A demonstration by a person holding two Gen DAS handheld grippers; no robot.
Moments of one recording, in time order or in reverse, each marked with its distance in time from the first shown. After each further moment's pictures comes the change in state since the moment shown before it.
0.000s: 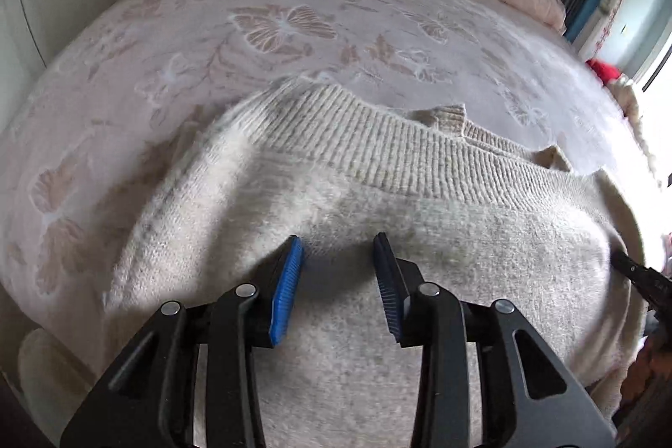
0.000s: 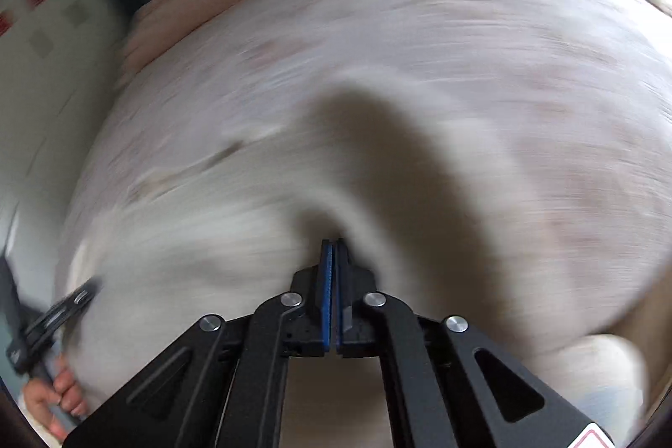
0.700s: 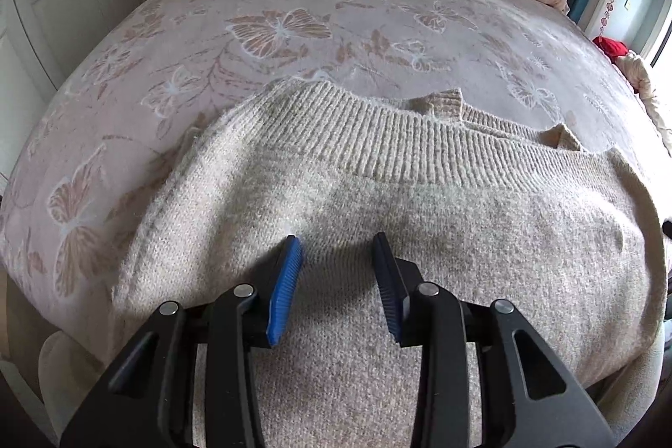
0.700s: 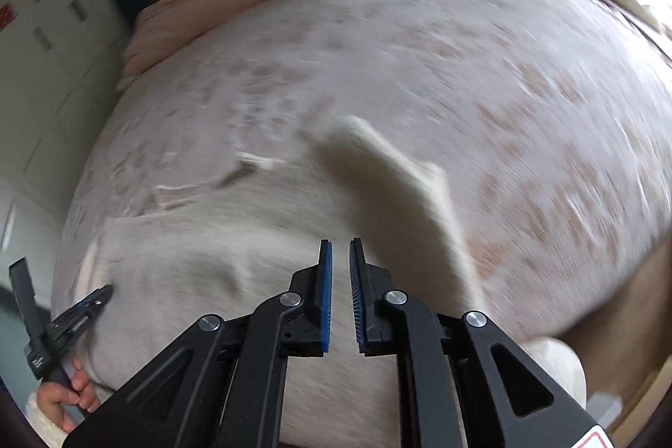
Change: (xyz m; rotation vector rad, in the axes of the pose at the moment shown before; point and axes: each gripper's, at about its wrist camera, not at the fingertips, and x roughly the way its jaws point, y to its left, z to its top) left arm -0.003 -0.026 -0.005 0.087 0.001 0.117; right arm -0.035 0.042 0.017 -0.113 -0.007 -0.003
